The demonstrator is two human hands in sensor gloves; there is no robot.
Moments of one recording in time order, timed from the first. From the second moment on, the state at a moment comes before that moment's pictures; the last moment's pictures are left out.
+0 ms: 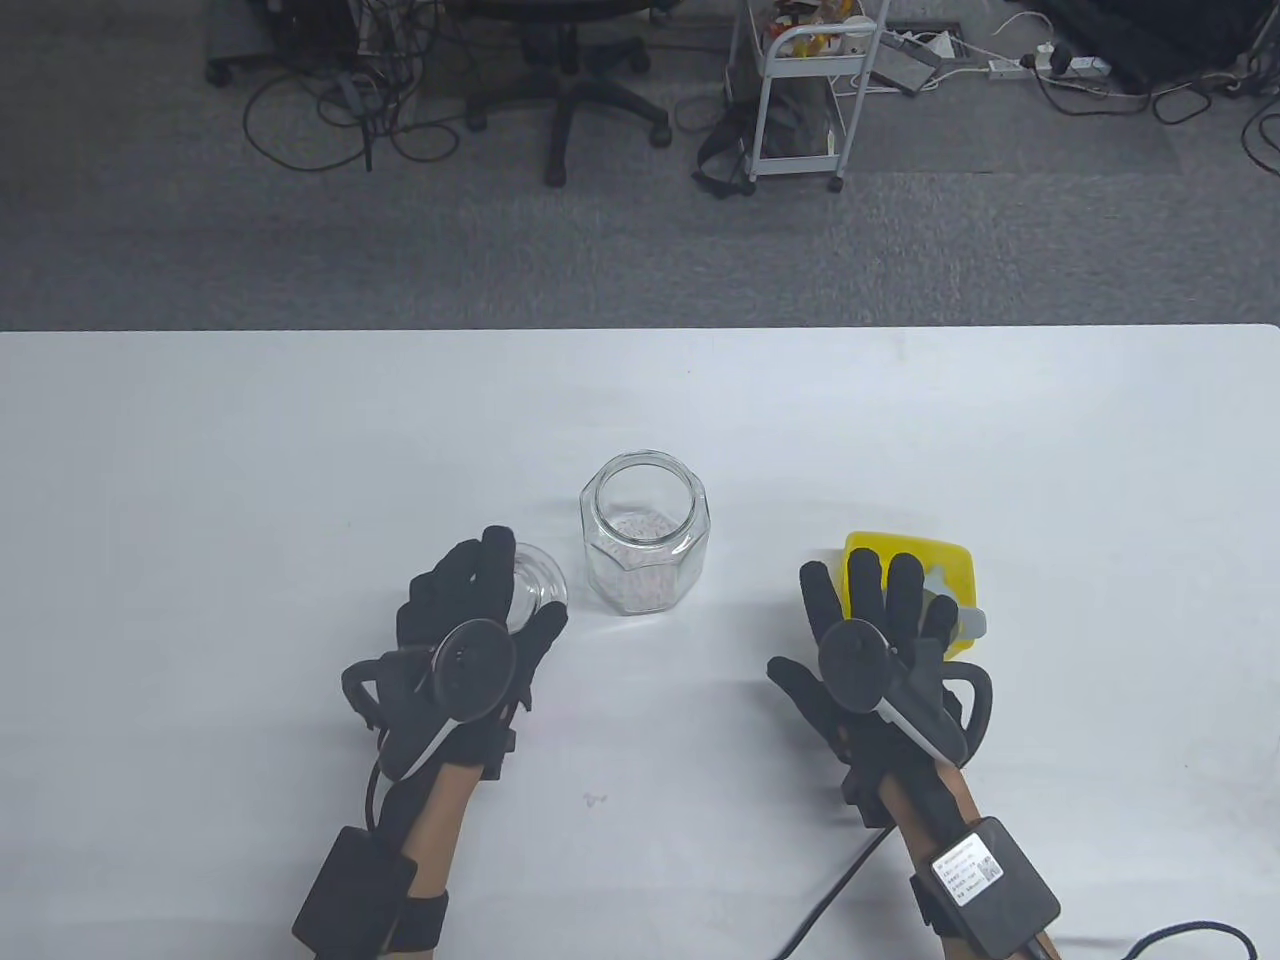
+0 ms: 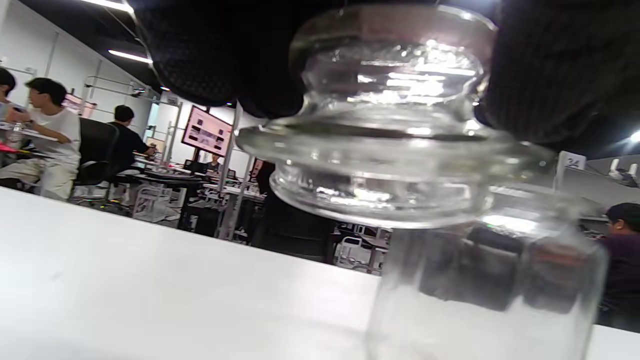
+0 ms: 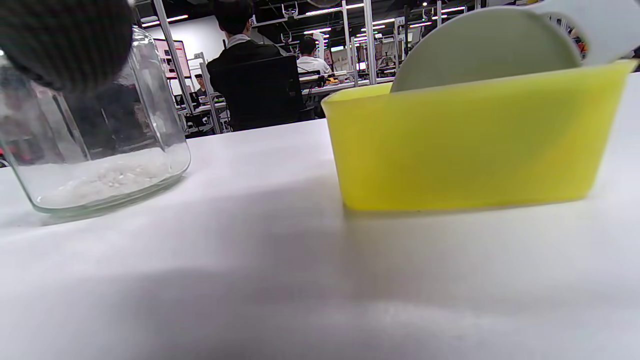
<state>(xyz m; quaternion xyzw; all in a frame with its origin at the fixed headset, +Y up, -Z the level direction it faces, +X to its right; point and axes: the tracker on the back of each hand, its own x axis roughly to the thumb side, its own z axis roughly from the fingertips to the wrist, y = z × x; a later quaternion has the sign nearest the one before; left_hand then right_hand) -0.157 -0.652 -0.218 0.14 -0.01 0.12 0.98 0.179 -0.723 -0.218 -0.01 0.03 1.00 0.06</state>
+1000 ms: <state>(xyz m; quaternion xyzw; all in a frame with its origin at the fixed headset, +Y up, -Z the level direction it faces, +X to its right) -0.060 -0.628 -0.315 0.05 -0.04 0.08 0.99 0.181 -0.718 -0.214 0.01 -0.02 1.00 0.08</state>
